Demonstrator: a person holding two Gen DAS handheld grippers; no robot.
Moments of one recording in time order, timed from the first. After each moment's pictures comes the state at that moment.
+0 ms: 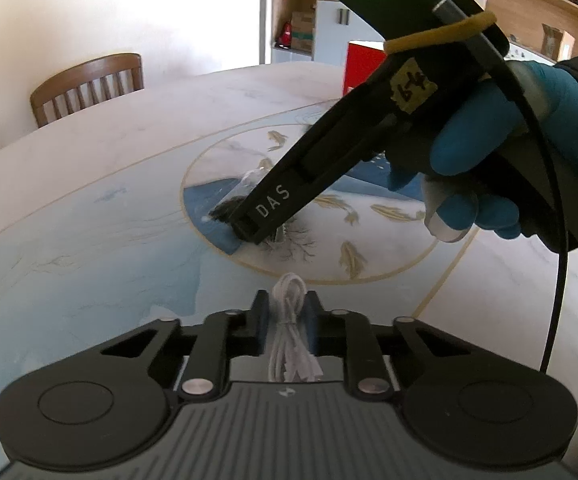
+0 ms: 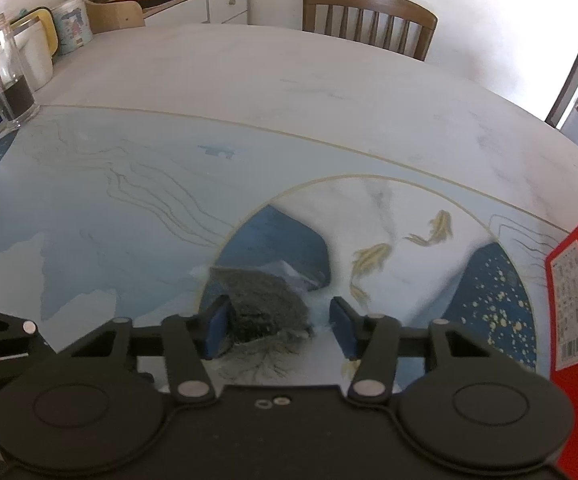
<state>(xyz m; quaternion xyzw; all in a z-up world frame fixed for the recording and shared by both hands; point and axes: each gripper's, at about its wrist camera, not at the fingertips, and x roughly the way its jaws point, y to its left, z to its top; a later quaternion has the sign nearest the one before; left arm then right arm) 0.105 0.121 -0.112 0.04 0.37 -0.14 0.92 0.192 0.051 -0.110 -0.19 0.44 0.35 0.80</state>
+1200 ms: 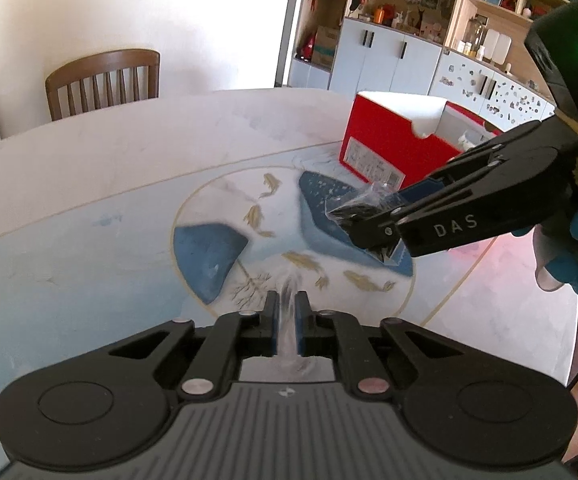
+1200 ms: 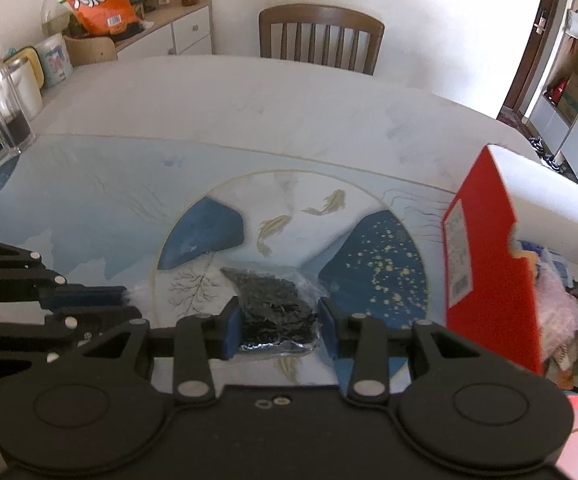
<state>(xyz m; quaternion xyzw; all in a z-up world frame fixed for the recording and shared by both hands) 0.113 0.106 -0.062 -0.03 0.37 -0.12 0.92 0.173 -0.043 -0.052 -0.16 0.43 0.32 0.83</state>
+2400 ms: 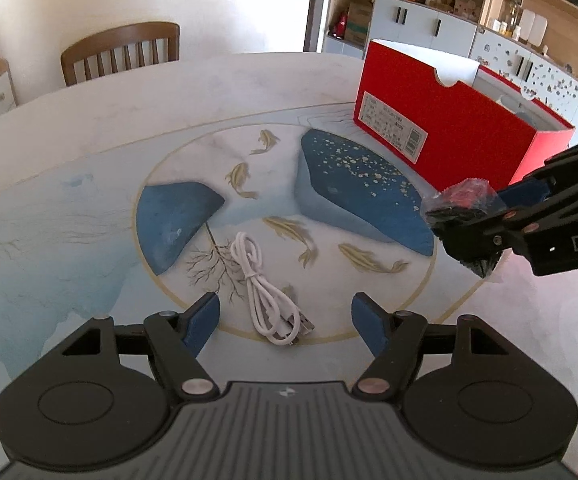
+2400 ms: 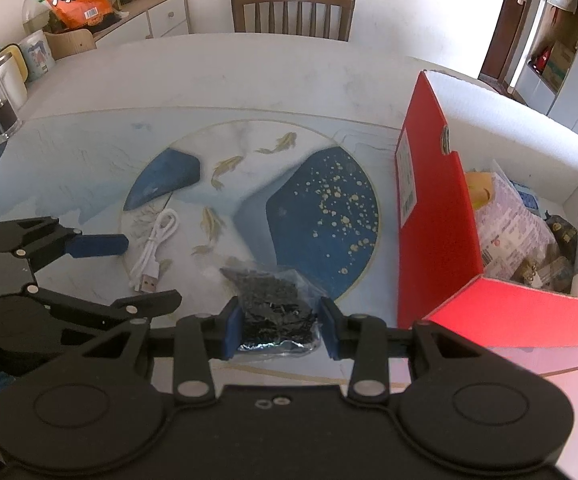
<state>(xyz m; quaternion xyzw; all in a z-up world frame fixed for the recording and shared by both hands) 0.137 0.056 -0.112 -0.01 0.40 -0.05 0.91 0.165 -0.102 -0.070 -0.15 0.46 0.30 0.82</state>
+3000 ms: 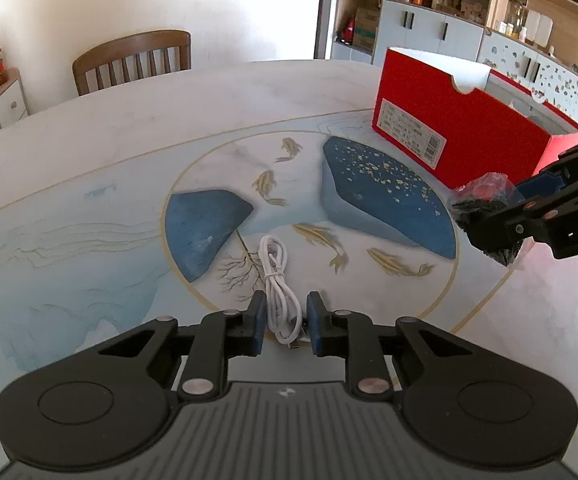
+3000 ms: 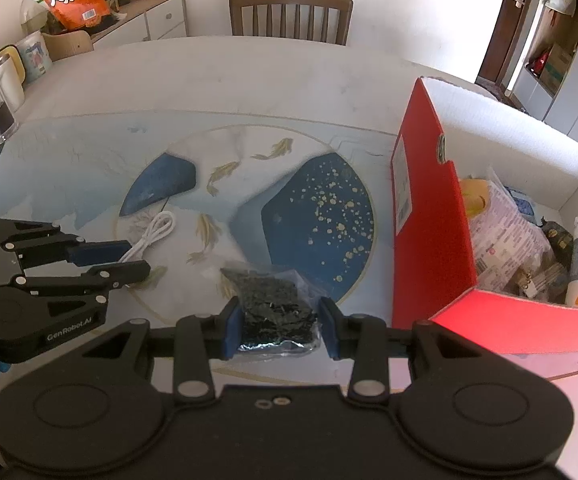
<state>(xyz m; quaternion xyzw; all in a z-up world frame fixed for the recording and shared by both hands) 0.136 0.073 -0.108 -0.01 0.39 -0.04 0.92 0.169 -0.101 -0.066 -0.16 0.45 0.30 0.83</state>
